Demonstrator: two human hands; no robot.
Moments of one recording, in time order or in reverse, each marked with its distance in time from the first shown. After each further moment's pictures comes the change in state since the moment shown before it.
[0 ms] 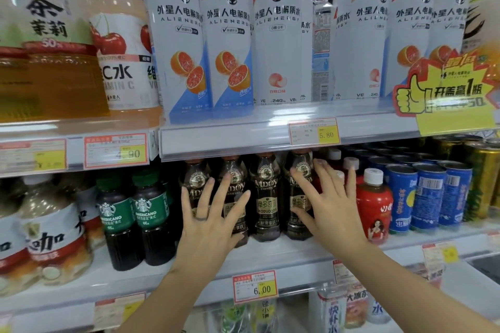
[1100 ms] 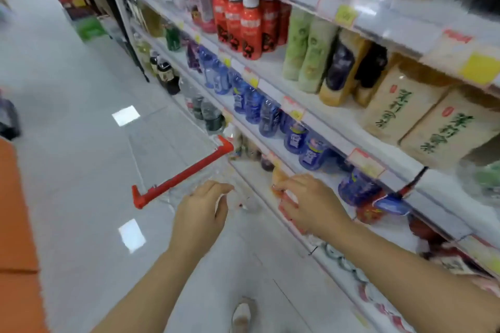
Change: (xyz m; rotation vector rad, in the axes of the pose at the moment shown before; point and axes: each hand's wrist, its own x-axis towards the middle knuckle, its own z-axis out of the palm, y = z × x) left_hand -0.447 0.018 -0.180 -0.121 -0.551 -1.274; right_hand -0.257 -0.343 0.021 0.993 -1.046 -0.783
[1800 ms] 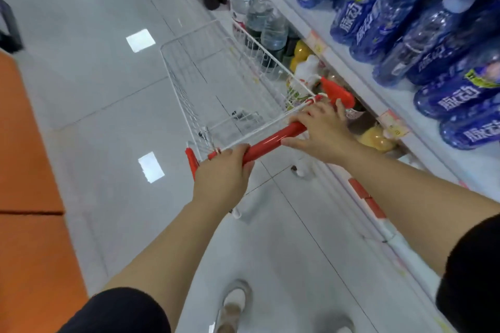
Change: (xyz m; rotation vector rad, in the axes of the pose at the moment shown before) left_hand 0.044 -0.286 0.078 0.167 -0.310 -0.290; right_hand 0.249 -0.042 0.267 -0.258 -0.265 -0.017
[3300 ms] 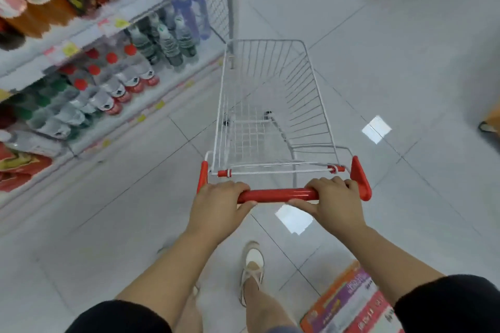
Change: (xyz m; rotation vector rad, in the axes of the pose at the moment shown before) left_hand -0.611 0.274 0.213 0.411 -0.821 1.564; right_hand -0.907 -0.236 0.234 0.530 0.217 1.818
